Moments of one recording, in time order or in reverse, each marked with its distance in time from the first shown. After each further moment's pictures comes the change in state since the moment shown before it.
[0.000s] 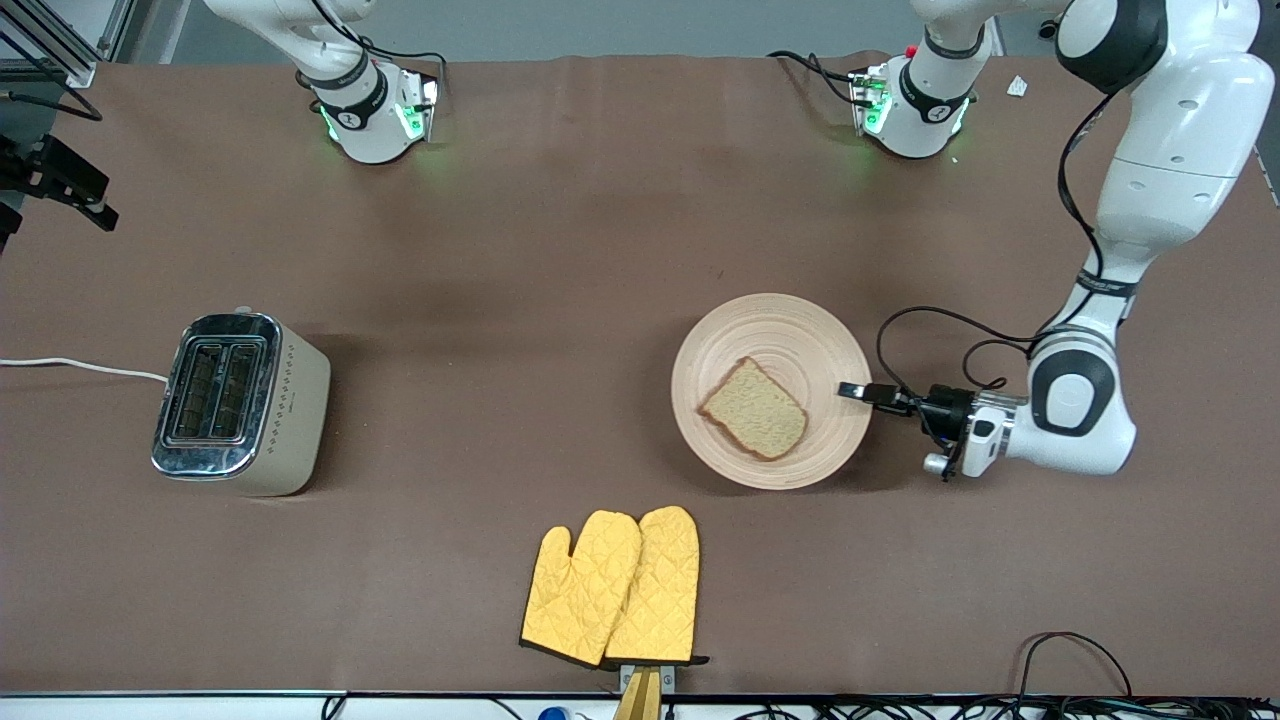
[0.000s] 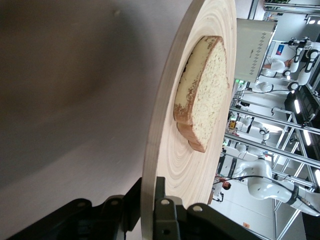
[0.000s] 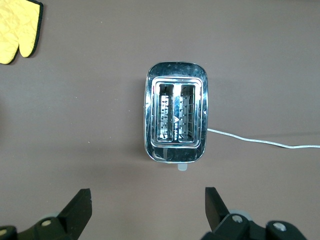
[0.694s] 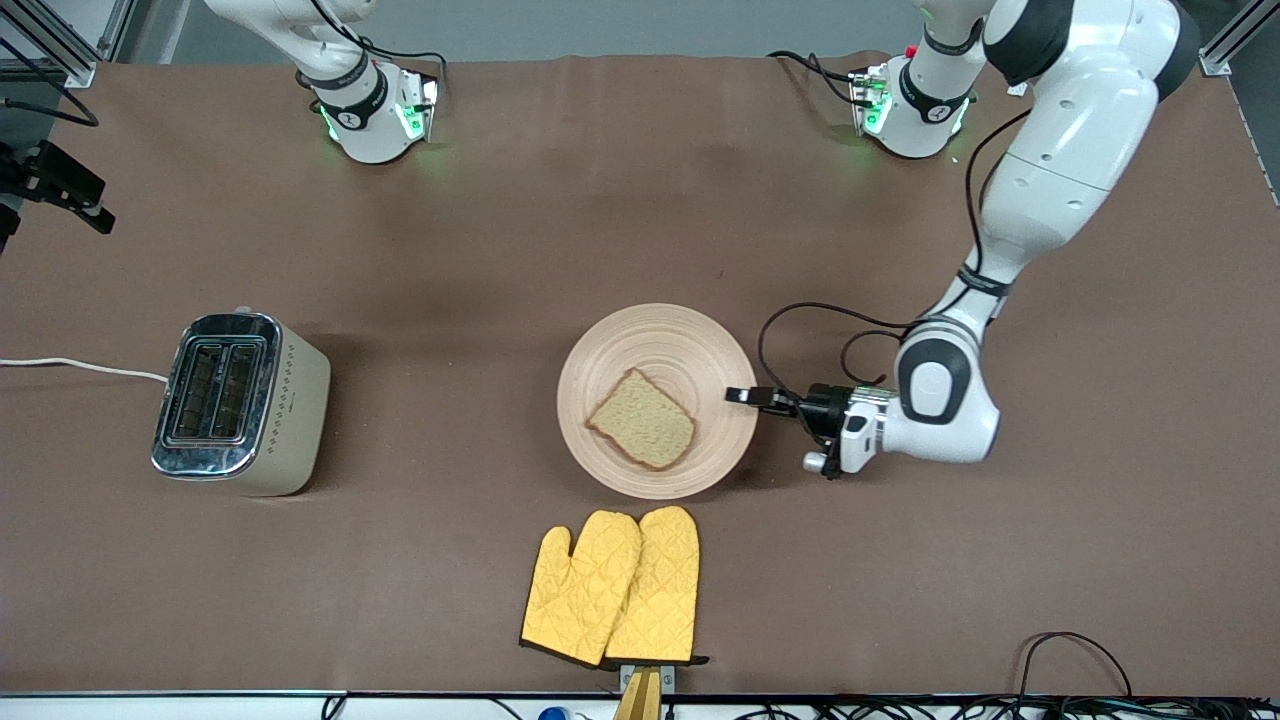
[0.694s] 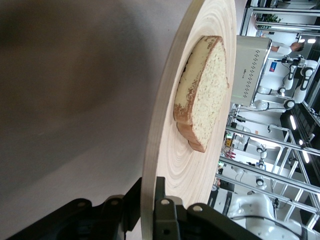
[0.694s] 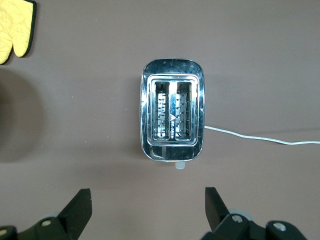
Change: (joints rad) left arm -0.280 0.018 0.000 0.000 -0.242 0.262 -0.024; right arm -0.015 0.000 -0.005 -0.015 0.000 0.005 0.000
